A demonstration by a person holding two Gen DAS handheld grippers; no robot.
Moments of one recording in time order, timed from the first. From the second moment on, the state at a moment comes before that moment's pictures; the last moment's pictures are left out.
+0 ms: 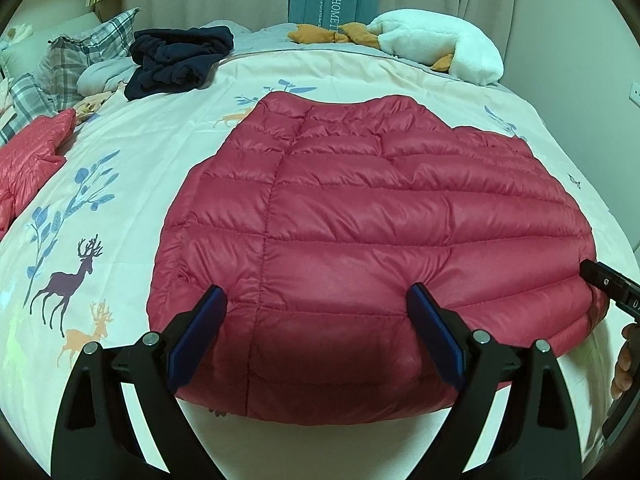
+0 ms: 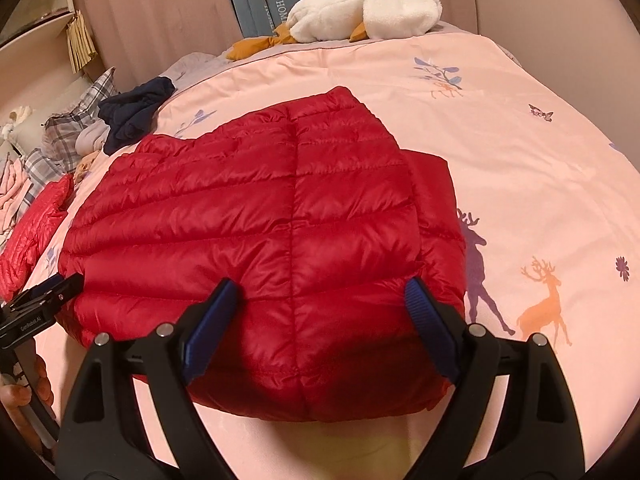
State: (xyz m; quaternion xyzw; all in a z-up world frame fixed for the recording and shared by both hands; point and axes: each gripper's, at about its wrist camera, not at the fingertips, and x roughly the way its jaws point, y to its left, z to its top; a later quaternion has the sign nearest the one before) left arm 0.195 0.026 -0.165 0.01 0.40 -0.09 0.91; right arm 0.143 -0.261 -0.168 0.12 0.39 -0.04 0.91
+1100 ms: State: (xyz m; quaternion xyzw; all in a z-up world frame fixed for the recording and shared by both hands) left arm 0.176 0.057 -0.152 -0.04 0.37 -0.10 0.92; right arm 0.129 -0.261 -0.171 0.13 0.39 -0.04 0.91
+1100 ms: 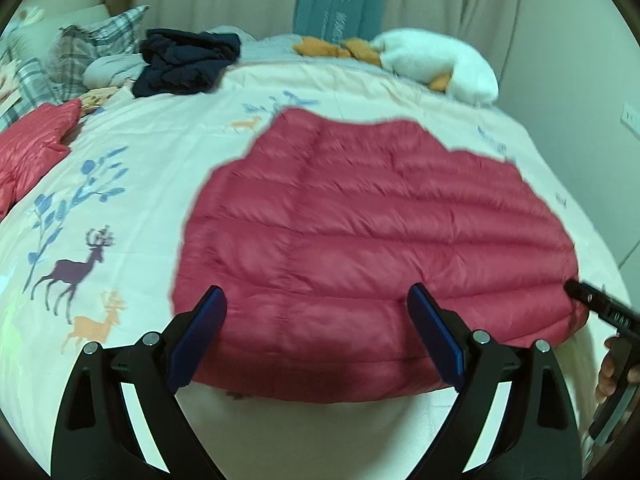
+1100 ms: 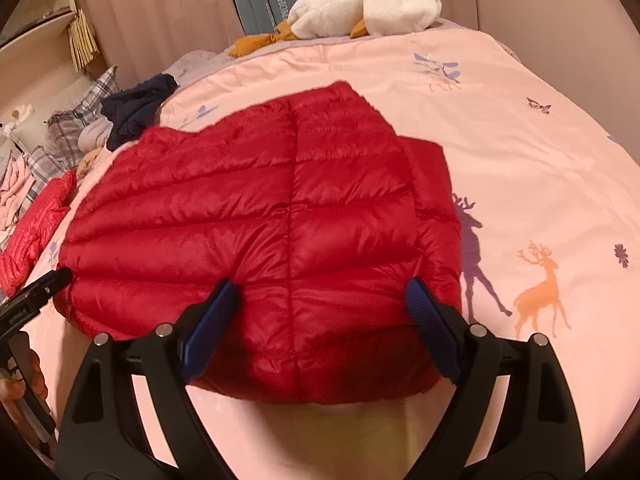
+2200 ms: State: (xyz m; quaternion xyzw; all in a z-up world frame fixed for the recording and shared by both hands) left arm 0.223 0.137 -0.188 -0.27 0.45 -0.23 0.82; right arm 0.129 -0.325 -0.170 0.27 0.37 -0.01 0.89
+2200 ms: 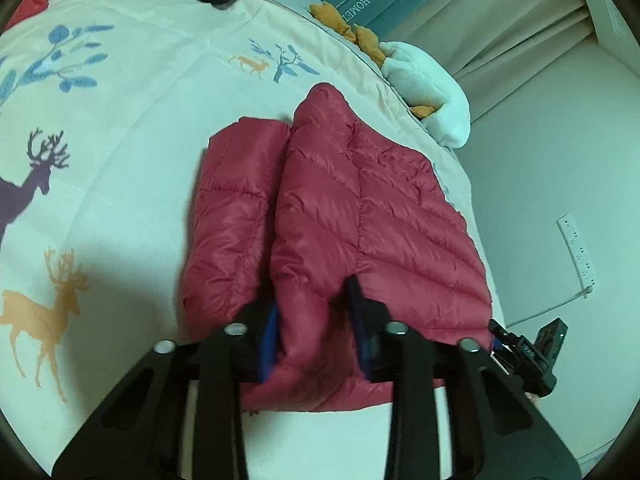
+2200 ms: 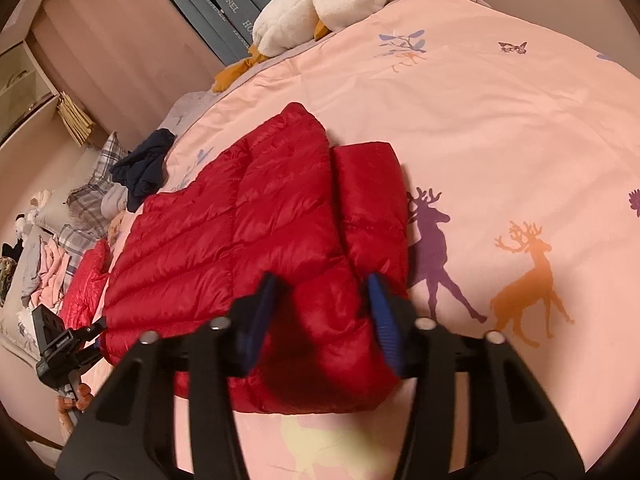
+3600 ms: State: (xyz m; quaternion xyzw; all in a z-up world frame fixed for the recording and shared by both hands) left arm 0.268 0.010 -0.166 0.01 0.45 -0.18 0.88; right arm 0.243 -0.161 -0.166 -0.02 0.44 0.09 0.89
